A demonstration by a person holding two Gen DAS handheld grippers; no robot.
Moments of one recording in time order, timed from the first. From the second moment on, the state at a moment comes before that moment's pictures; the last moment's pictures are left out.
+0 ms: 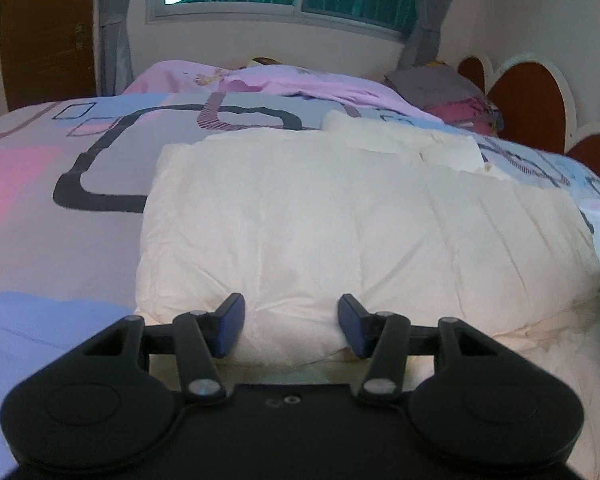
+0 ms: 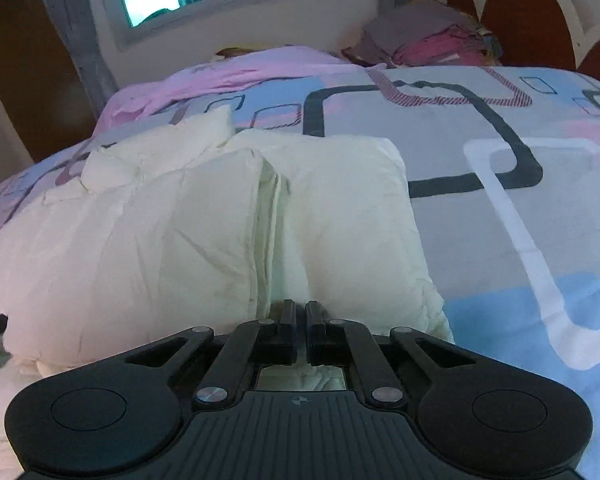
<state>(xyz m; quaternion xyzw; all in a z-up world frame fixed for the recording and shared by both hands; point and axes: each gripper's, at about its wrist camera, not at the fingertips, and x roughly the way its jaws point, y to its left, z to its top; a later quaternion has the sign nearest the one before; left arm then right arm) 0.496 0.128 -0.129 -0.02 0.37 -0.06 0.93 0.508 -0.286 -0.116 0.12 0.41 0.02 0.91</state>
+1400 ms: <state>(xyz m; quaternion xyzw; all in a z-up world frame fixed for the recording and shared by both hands) 0.502 0.061 -0.121 0.03 0.33 -0.10 0.94 0.514 -0.204 -0.116 -0.04 0.37 0.06 0.93</state>
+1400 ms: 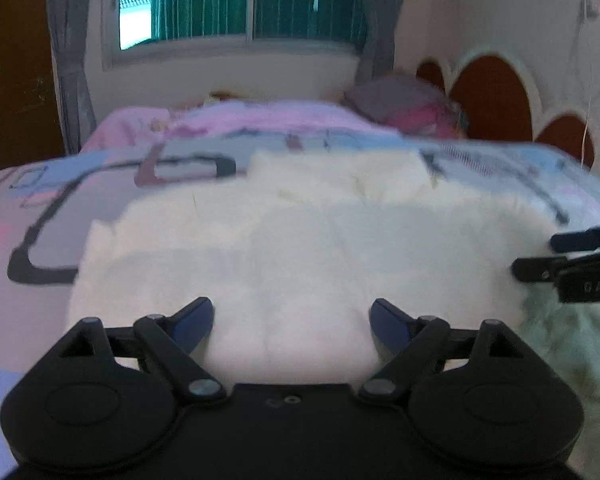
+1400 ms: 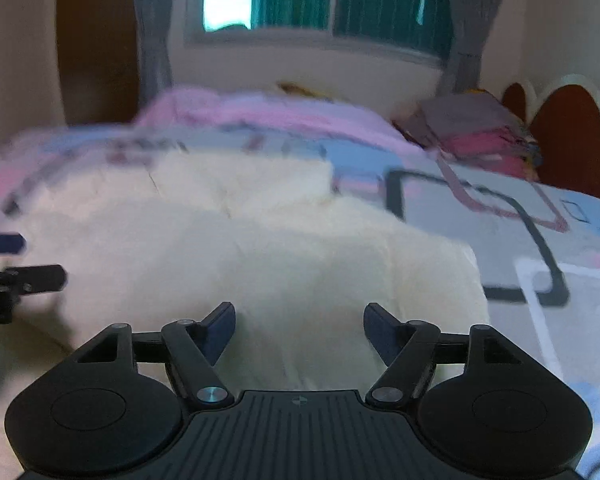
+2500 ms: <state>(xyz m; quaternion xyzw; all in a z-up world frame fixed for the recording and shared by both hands) 0.259 0.173 -0.117 -0.06 0.40 -0.02 0.91 0.249 -0.401 -0.110 0.25 0.42 0.03 0.87</state>
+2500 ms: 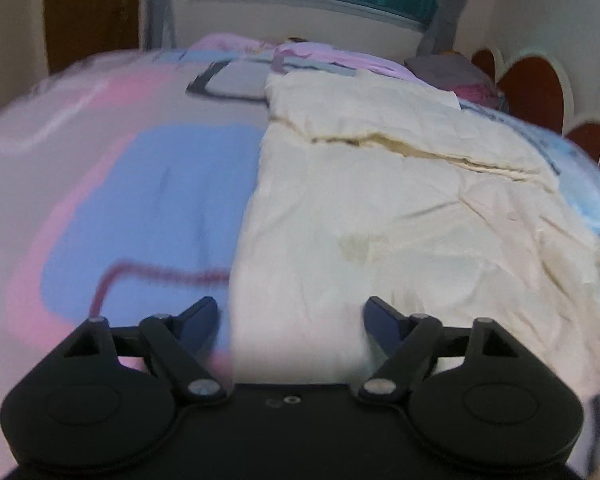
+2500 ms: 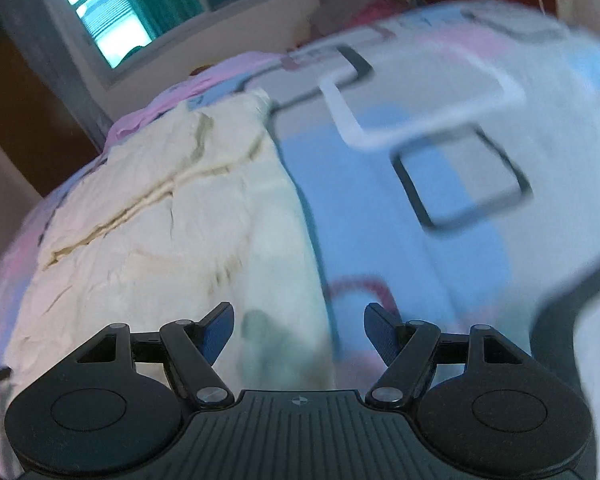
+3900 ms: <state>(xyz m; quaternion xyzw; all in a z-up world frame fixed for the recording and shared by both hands) 0.320 0.204 -0.010 -0.27 0.21 -0.15 0.93 0.369 -0.439 -0.021 0.44 0.27 0.23 0.82</state>
